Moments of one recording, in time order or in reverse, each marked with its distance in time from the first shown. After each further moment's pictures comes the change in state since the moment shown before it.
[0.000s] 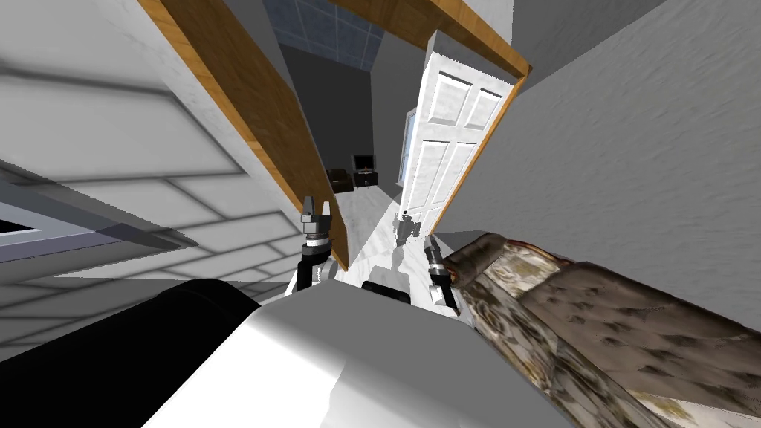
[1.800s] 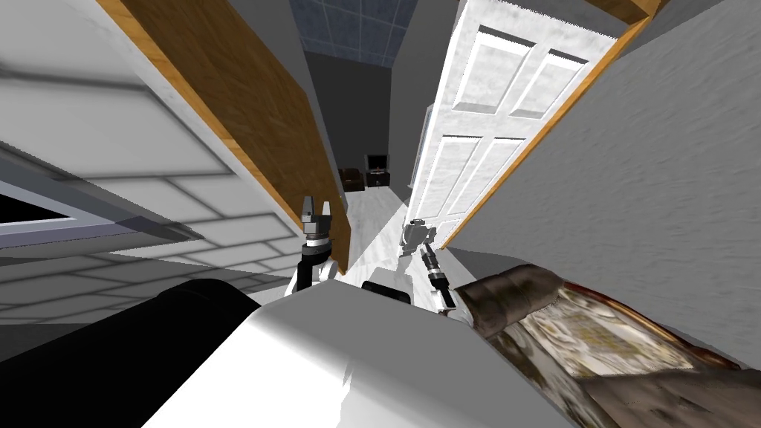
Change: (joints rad) arm -0.180 -0.056 -0.009 0.490 0.080 -0.174 -0.107
